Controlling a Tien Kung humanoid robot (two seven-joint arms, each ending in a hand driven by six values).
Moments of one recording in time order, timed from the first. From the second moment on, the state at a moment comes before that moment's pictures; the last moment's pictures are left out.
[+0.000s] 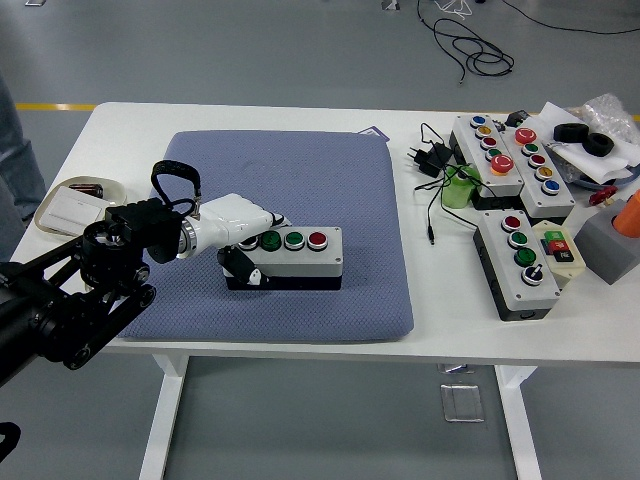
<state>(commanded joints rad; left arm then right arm) -0.76 0.28 -0.76 -1.04 2.27 -0.26 -0.14 0.08 -0.12 0.93 0.18 -1.24 -0.10 -0.35</state>
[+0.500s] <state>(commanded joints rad) -0.75 0.28 -0.79 -1.05 2.27 -0.30 -0.14 0.08 -0.12 0.93 0.18 -1.25 -0.10 -0.35</state>
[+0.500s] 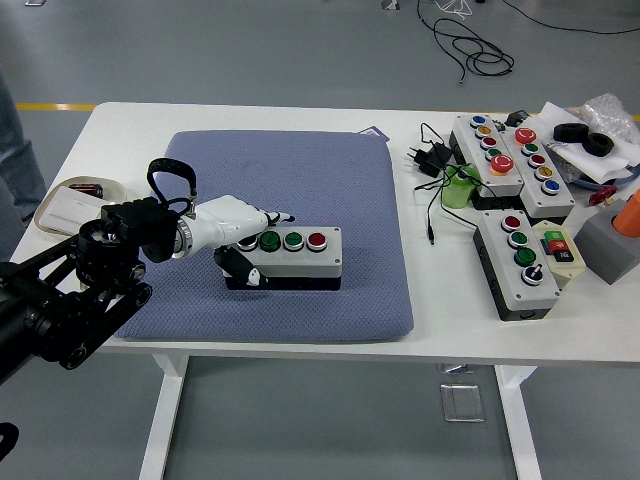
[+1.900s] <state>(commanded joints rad) -0.69 0.34 -0.92 -1.45 2.27 -0.03 -0.02 0.07 -0.12 0.92 0.18 -1.24 -0.10 -0.35</state>
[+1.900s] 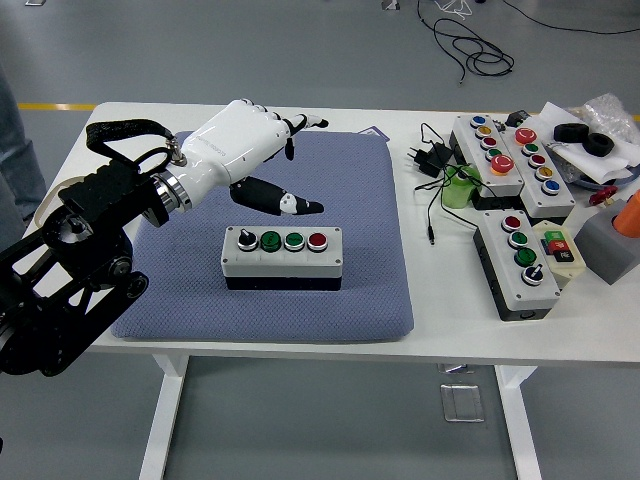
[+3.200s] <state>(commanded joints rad) -0.69 0.35 -0.81 -1.38 2.16 -0.32 0.02 0.08 -0.12 0.93 0.18 -1.25 -0.10 -0.35</state>
